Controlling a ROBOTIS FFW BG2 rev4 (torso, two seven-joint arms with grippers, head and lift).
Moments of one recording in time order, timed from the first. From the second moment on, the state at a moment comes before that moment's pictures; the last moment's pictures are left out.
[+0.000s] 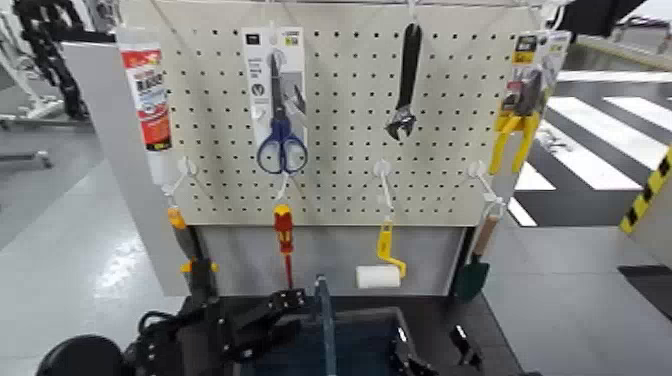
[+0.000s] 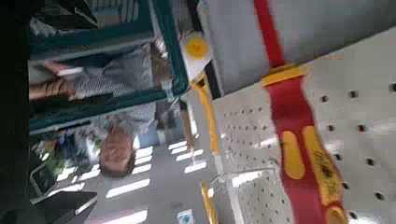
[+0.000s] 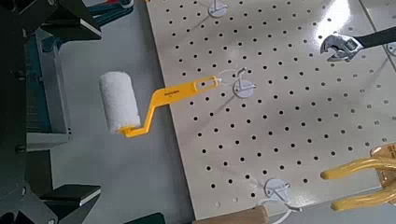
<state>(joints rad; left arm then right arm) -0.20 0.30 -0.09 -1.43 1.33 1.06 -0.50 0.32 -0.09 0.25 -1.65 -0.28 -0.33 0.03</state>
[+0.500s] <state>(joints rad) 0.06 0.25 0.02 -1.76 0.95 0.65 -0.35 0.32 -0.09 0.24 -1.66 -0.28 -0.33 0.03</state>
